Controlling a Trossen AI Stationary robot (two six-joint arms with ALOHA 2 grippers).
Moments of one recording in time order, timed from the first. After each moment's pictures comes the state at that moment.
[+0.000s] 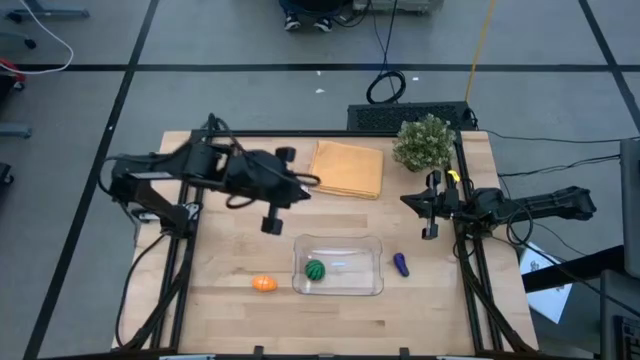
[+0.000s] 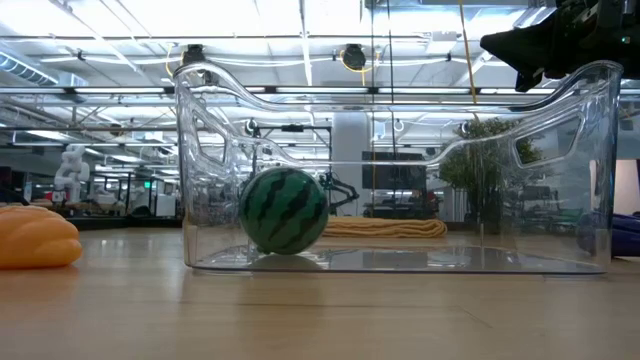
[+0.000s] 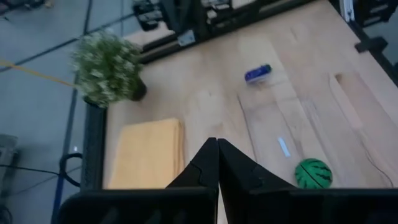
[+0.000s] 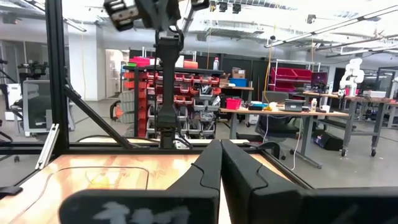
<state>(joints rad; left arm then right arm) -0.11 1.56 1.91 -1.04 -0.15 0.27 0.10 0.32 0.07 0.45 0.23 -0.09</state>
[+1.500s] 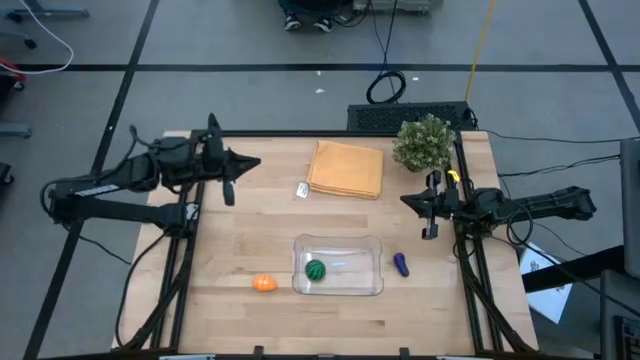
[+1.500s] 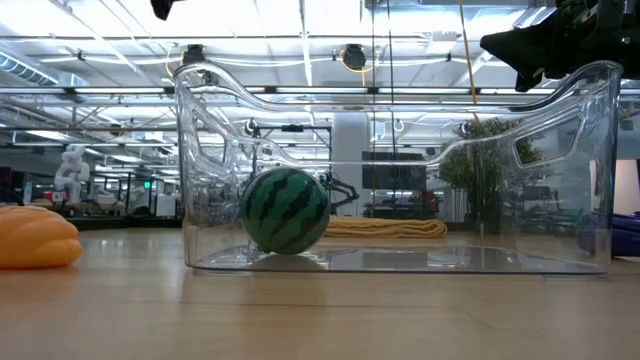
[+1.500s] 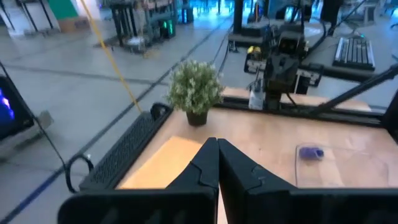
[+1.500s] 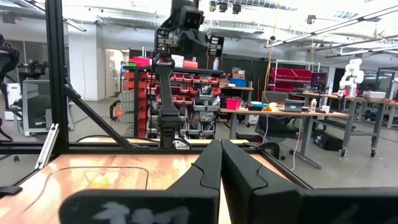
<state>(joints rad) 0.17 0.78 0.93 -0.34 -0.11 0.02 0.10 0.32 0.07 0.45 0.23 -0.09</state>
